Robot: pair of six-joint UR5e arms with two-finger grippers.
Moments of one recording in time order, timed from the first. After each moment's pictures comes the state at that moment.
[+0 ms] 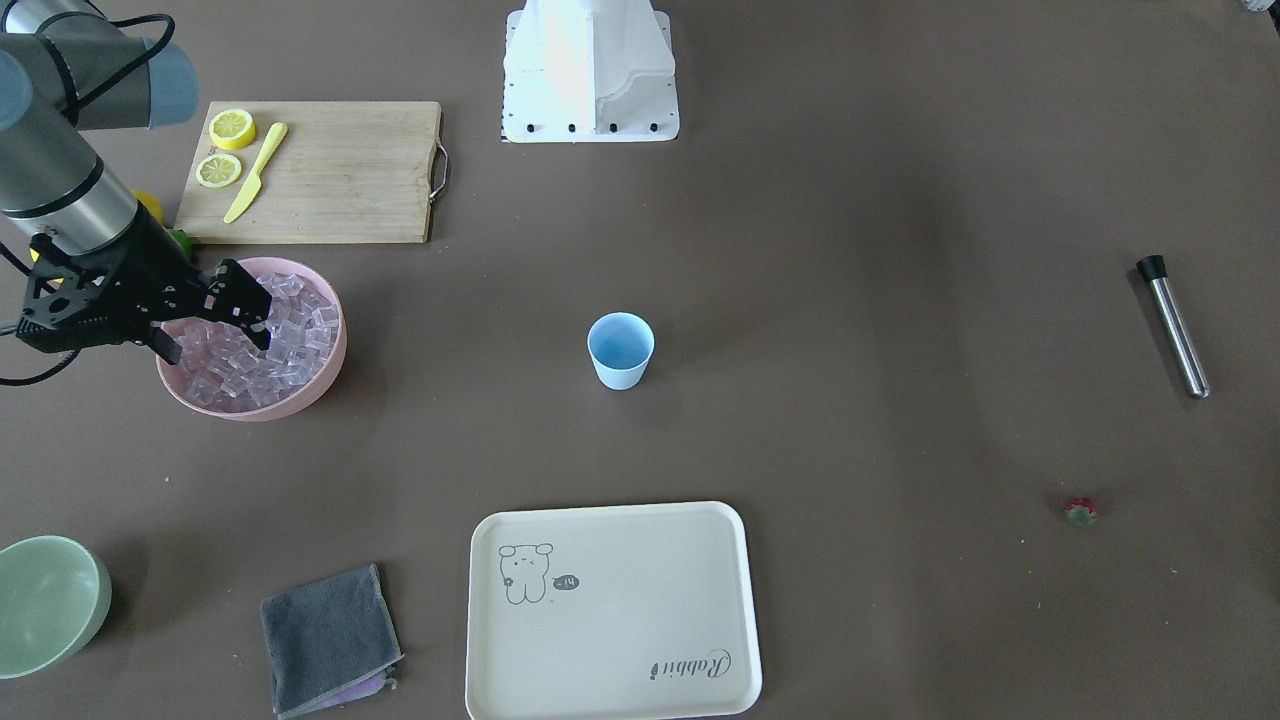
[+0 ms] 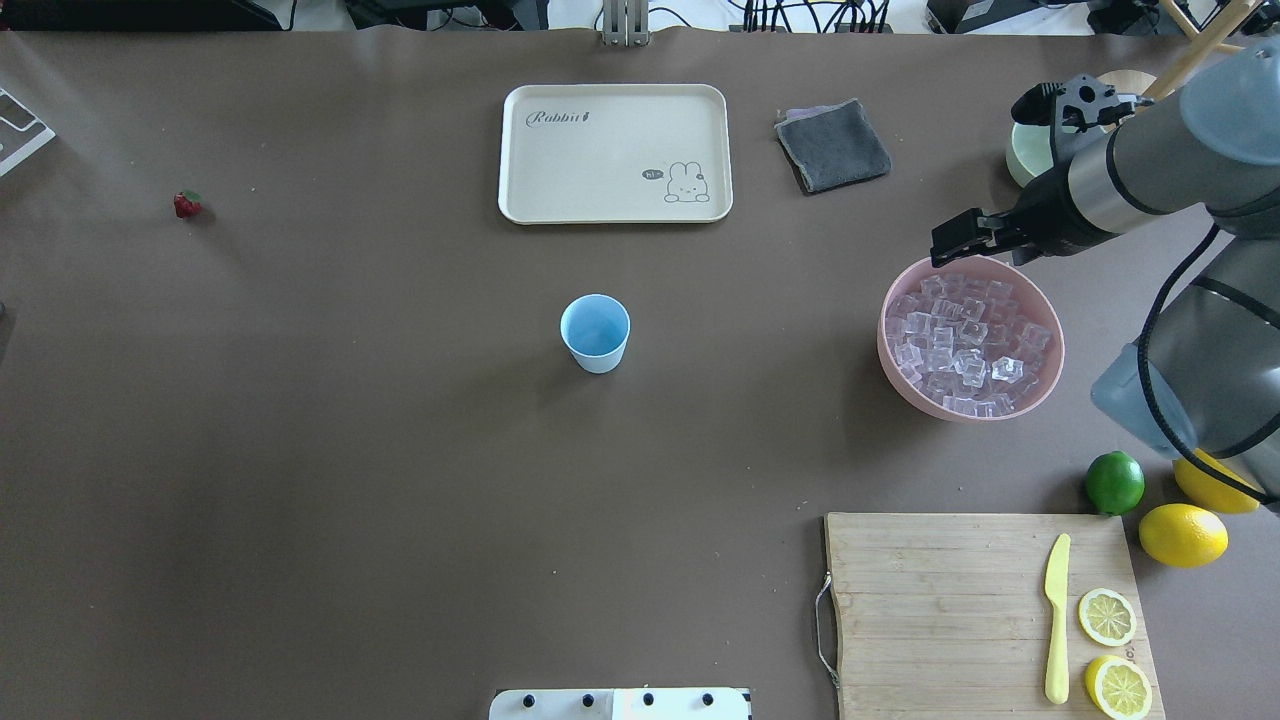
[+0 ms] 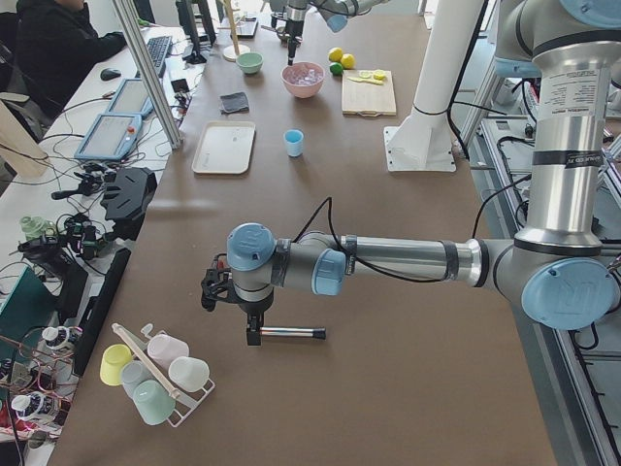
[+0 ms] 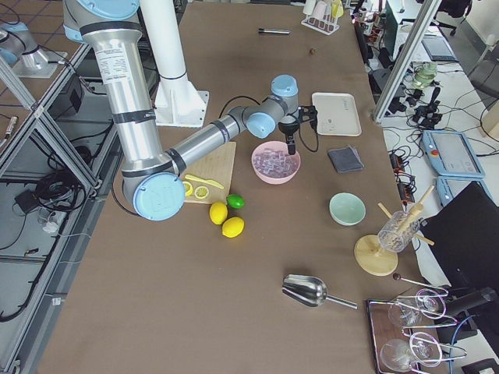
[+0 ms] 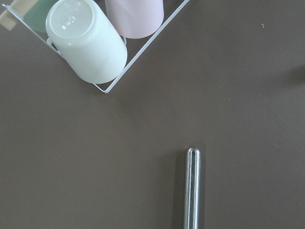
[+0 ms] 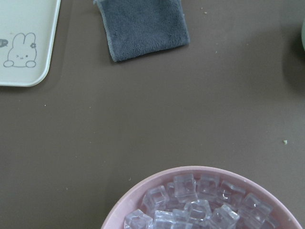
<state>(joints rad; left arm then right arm) -1.56 -1.57 -1.61 -1.70 -2.34 -0.16 0.90 -1.34 1.87 -1.29 2.07 0.91</state>
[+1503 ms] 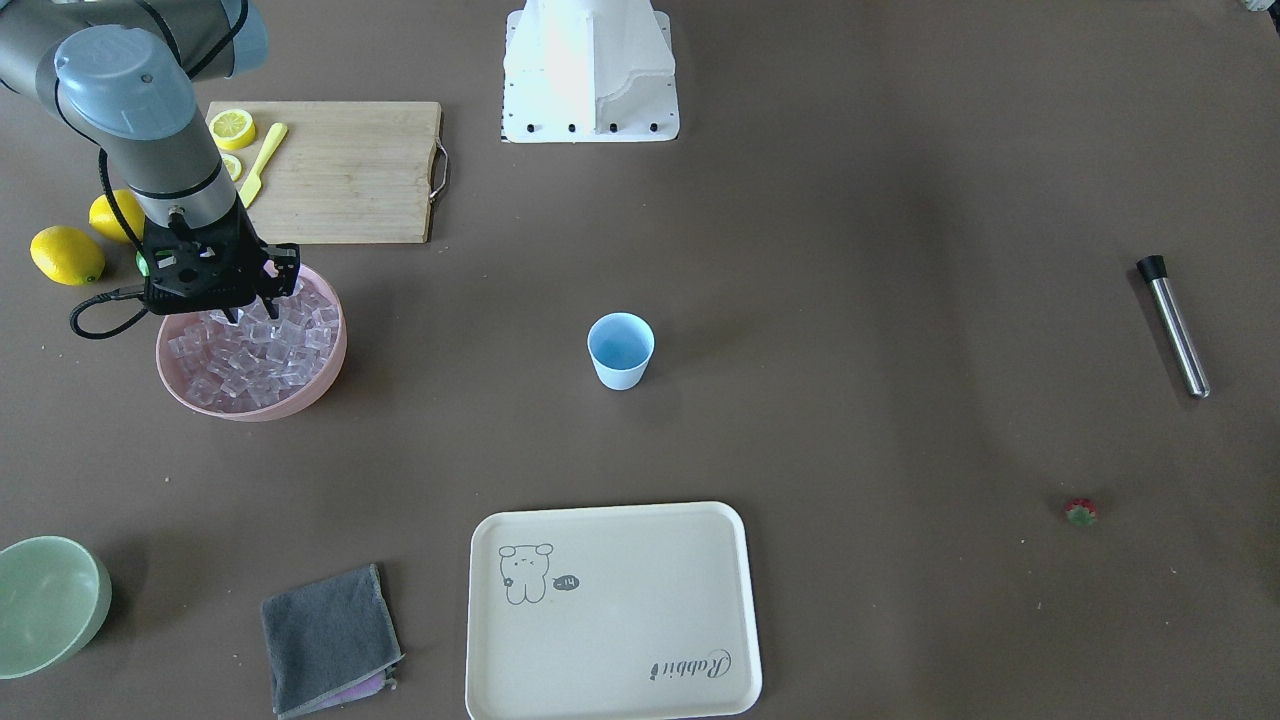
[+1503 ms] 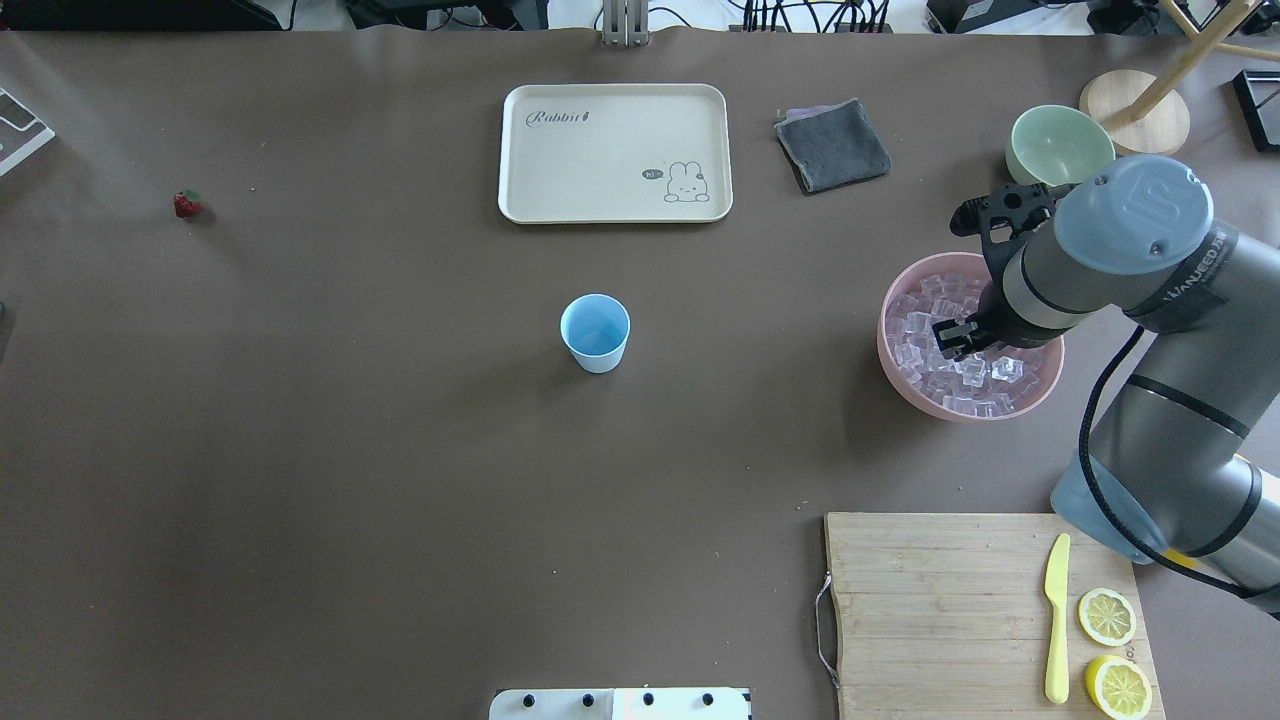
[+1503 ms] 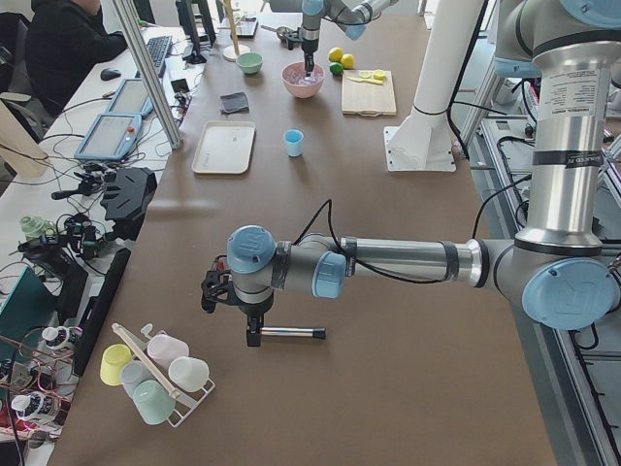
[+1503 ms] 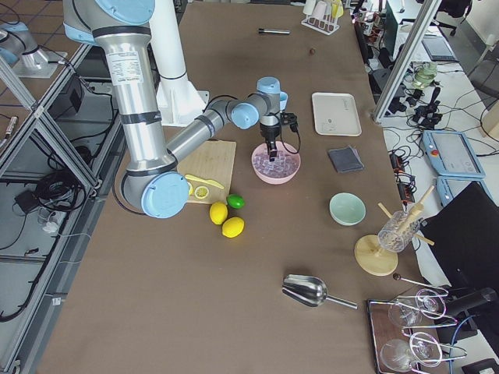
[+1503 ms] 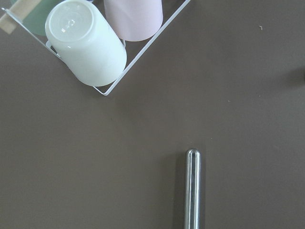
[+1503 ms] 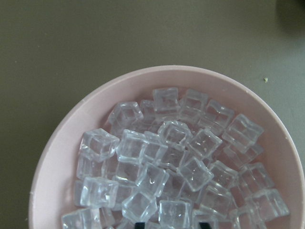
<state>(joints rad) -1.57 -1.57 -1.60 -1.71 -2.34 -0.16 0.75 -1.36 1.96 -1.60 1.90 0.77</state>
